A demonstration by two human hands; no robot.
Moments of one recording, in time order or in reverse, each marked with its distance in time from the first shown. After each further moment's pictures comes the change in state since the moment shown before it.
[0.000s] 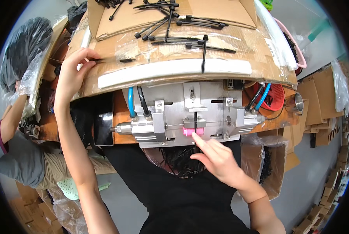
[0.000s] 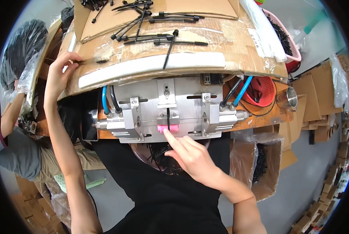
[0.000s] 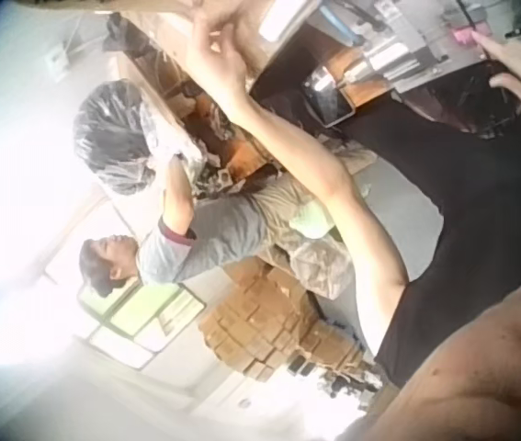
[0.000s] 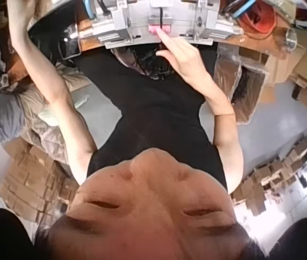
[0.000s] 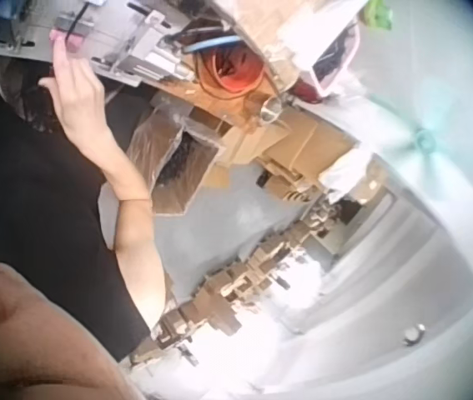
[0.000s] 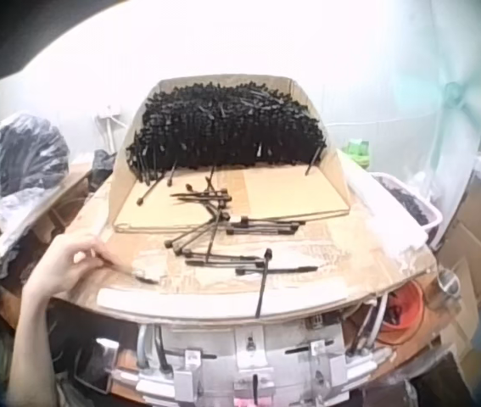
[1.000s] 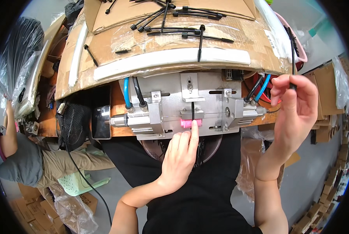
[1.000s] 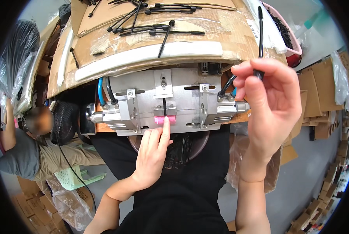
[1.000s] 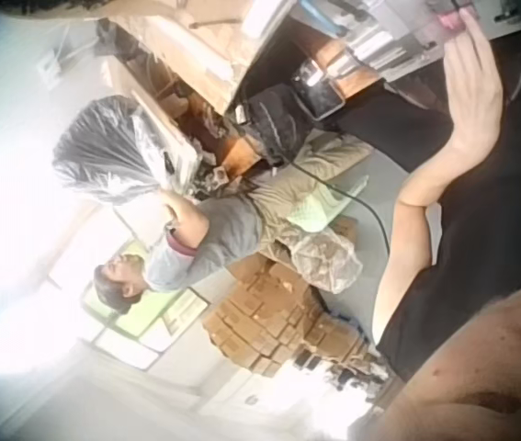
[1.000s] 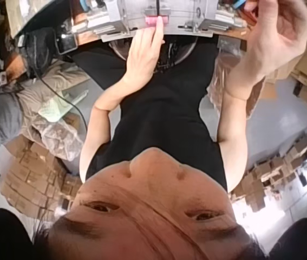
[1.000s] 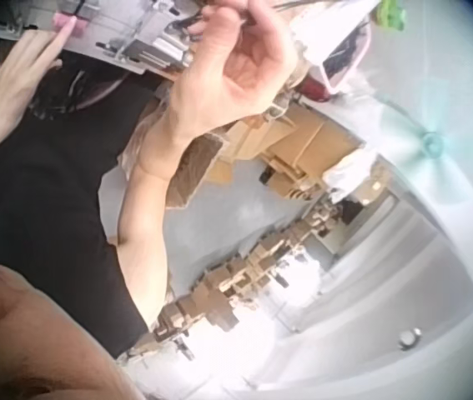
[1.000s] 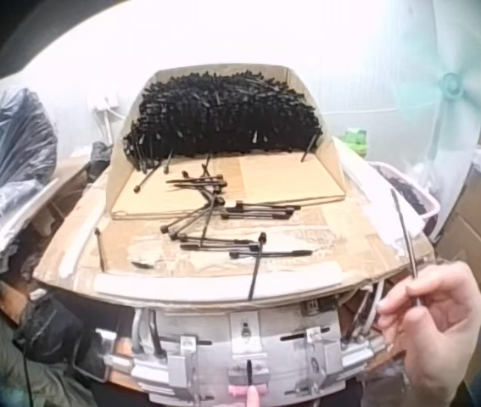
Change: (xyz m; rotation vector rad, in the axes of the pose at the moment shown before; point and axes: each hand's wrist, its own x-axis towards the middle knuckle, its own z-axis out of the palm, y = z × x) left_hand -0.134 0.234 0.169 0.044 -0.042 -0.030; right_hand 0.057 0.010 -0.109 0.448 0.632 0.021
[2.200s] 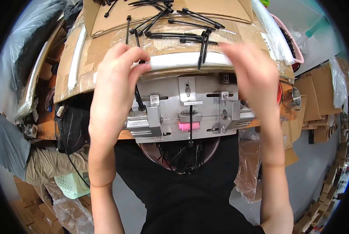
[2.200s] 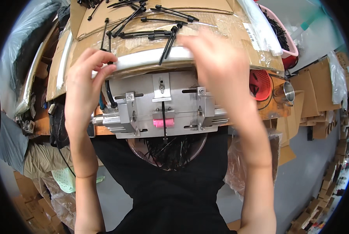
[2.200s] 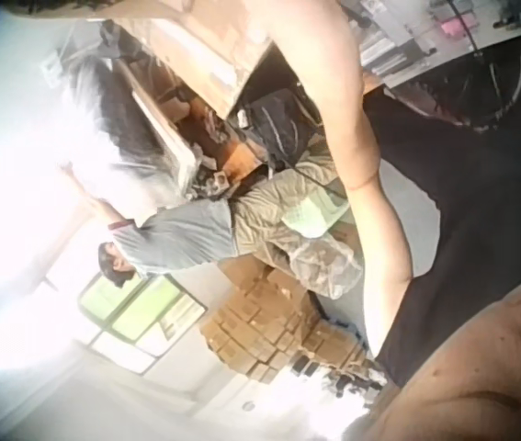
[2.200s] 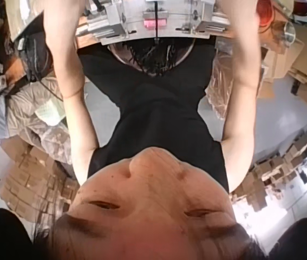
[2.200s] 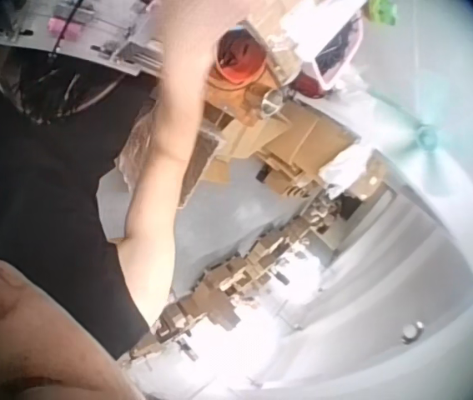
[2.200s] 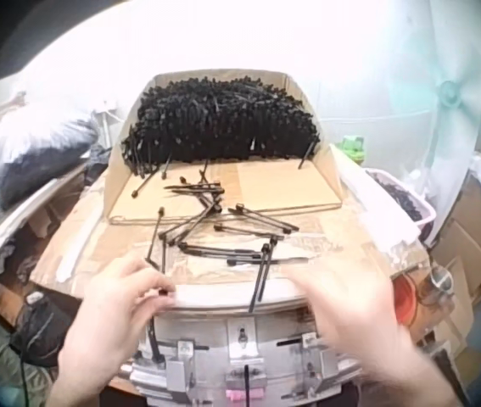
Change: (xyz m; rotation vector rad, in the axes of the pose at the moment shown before) left_hand 0.127 -0.093 -0.109 -0.069 0.282 0.060; right_hand 0.043 0.046 0.041 -0.896 -0.355 -0.493
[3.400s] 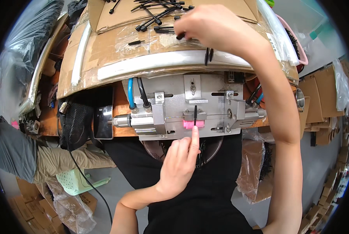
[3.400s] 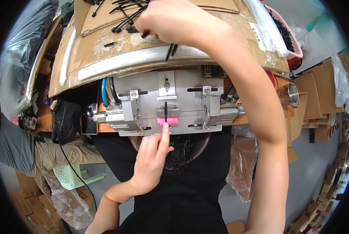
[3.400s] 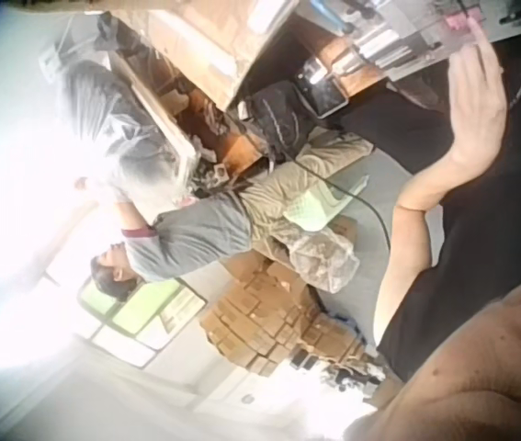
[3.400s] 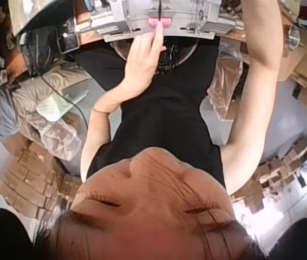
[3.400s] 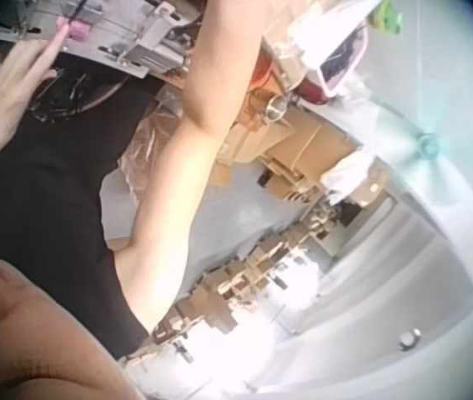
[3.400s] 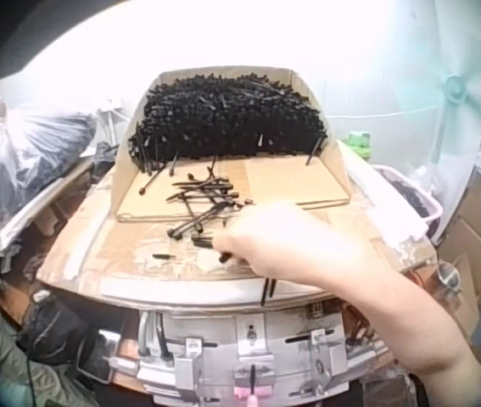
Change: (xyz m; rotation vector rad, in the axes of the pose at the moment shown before) left_hand -0.146 0.098 0.059 0.076 -0.237 -0.011; right_hand 0.093 0.022 0.047 0.031 -0.422 -0.427
